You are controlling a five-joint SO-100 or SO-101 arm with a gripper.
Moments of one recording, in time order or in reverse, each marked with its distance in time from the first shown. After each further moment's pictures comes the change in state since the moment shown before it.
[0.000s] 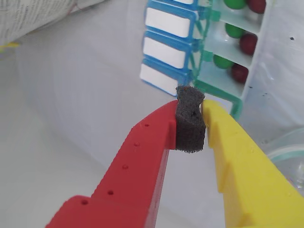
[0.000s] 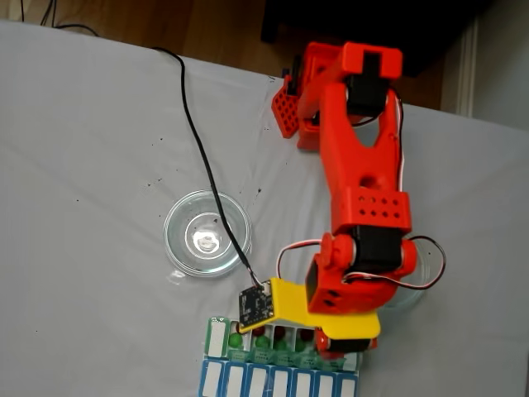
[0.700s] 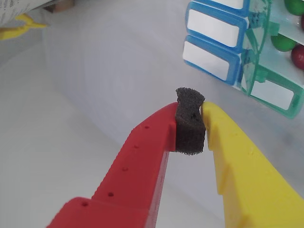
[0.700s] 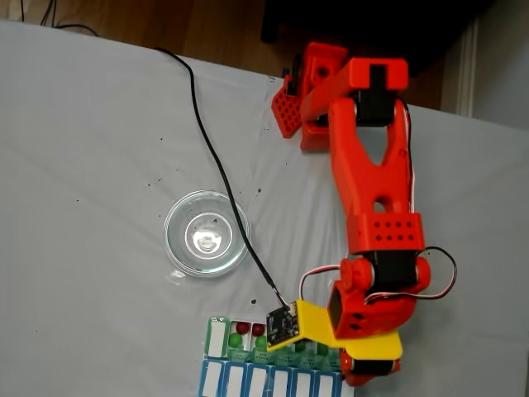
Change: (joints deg) arm -5.1 -5.0 3.9 -15.8 7.6
